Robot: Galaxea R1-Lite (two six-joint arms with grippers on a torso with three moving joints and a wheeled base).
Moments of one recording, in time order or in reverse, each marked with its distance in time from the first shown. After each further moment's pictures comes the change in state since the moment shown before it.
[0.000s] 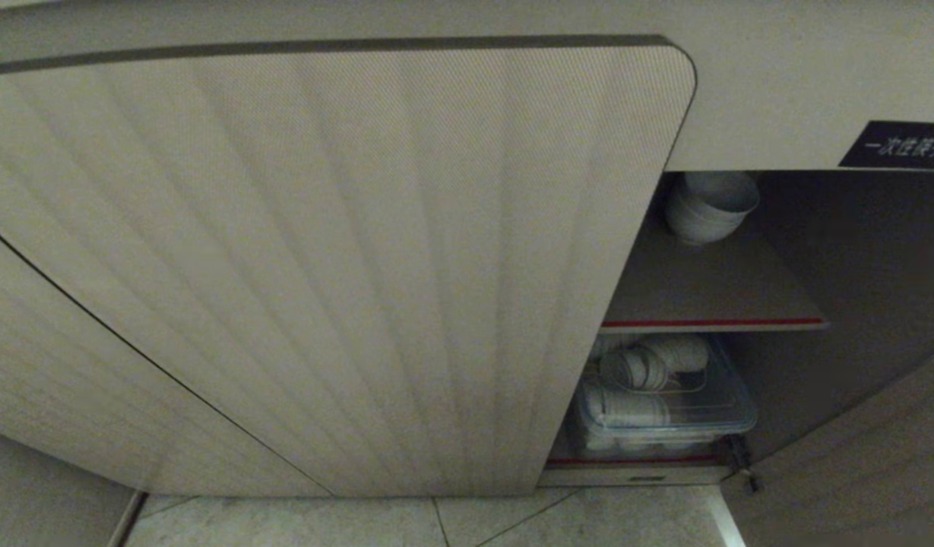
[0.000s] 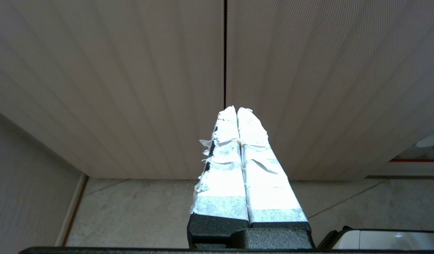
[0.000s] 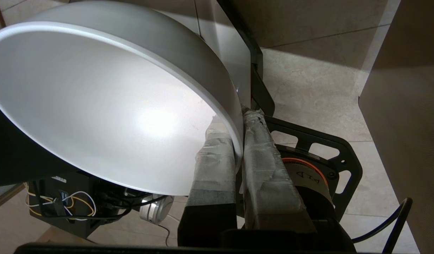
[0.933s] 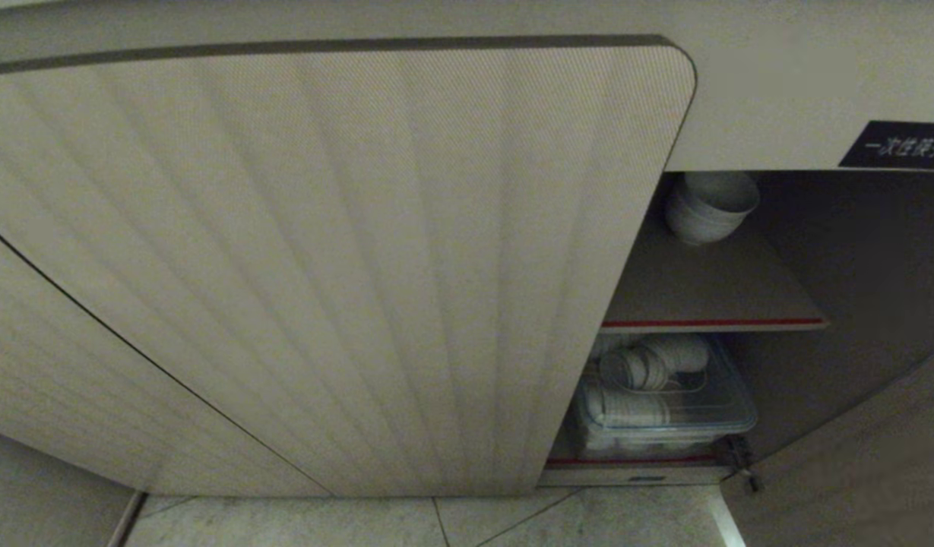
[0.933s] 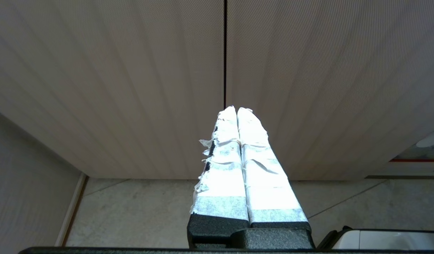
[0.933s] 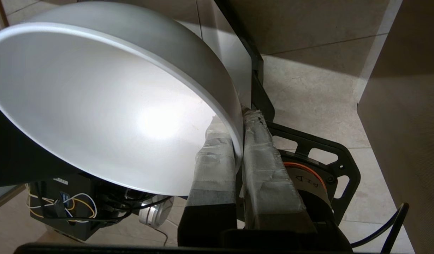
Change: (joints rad) left arm 0.000 0.000 0.000 0.000 0.000 -0.001; right arm 0.004 -0.007 -0.017 -0.001 -0.001 -0.005
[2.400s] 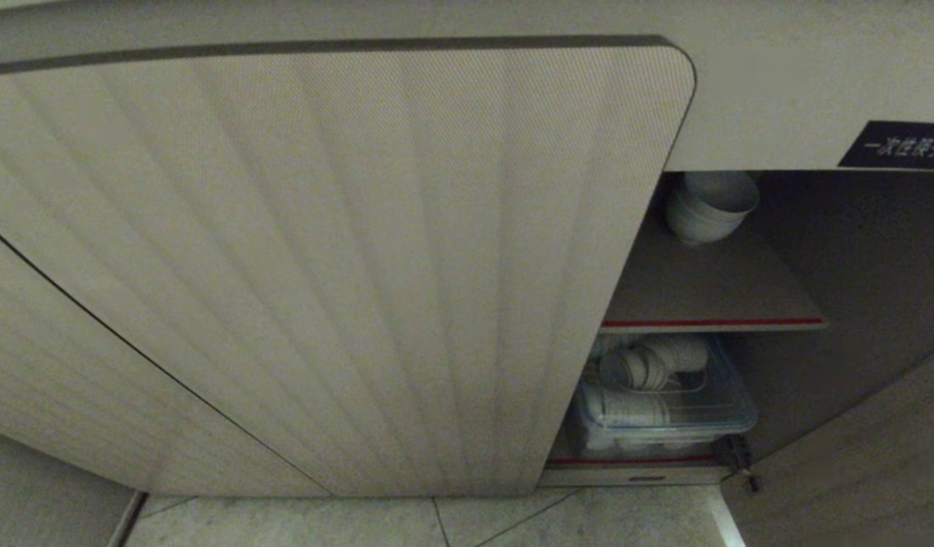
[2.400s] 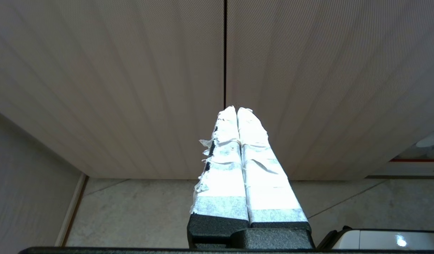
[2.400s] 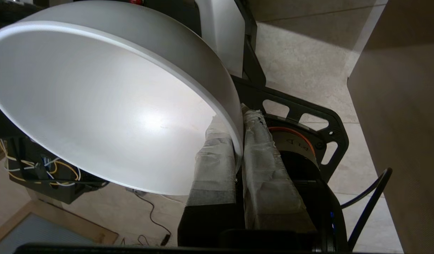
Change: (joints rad) left arm 0.000 0.000 0.000 0.000 0.000 0.000; right arm 0.000 -0.014 -0.050 0.174 -0.002 -0.079
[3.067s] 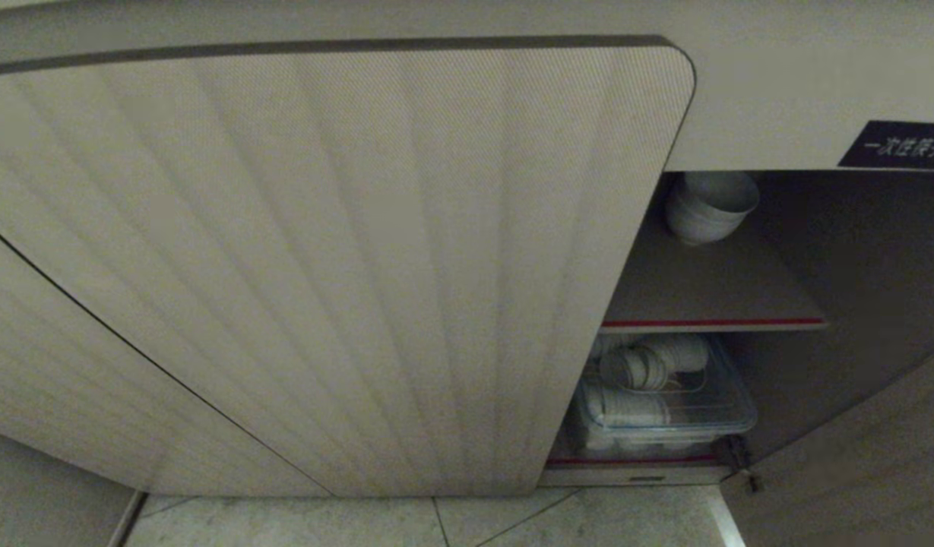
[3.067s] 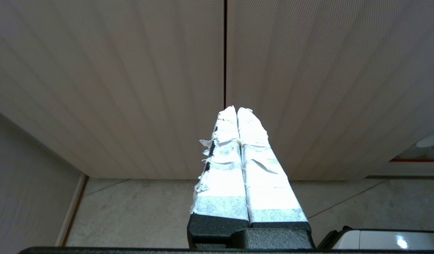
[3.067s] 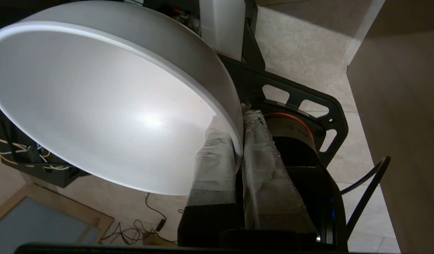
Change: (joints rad) left arm 0.000 0.000 0.000 0.000 0.000 0.000; right arm 0.014 0.008 -0.010 0.054 0.000 -0.021
